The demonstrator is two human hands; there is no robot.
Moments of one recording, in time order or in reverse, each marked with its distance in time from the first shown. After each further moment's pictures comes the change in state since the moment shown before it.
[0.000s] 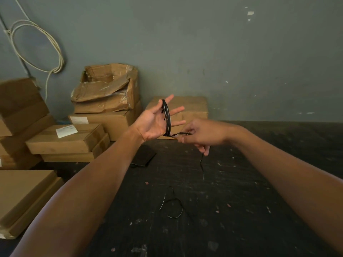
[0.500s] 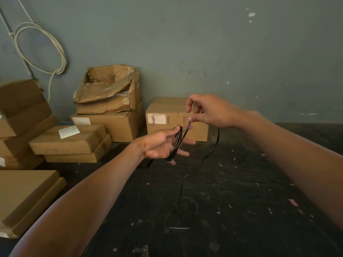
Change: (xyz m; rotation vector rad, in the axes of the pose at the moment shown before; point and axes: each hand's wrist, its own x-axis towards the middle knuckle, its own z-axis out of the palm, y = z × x) left_hand -0.017 -0.038 -0.009 0.352 -0.240 -0.362; right_hand 0.009 -0.001 -0.040 -0.346 0.399 -0.218
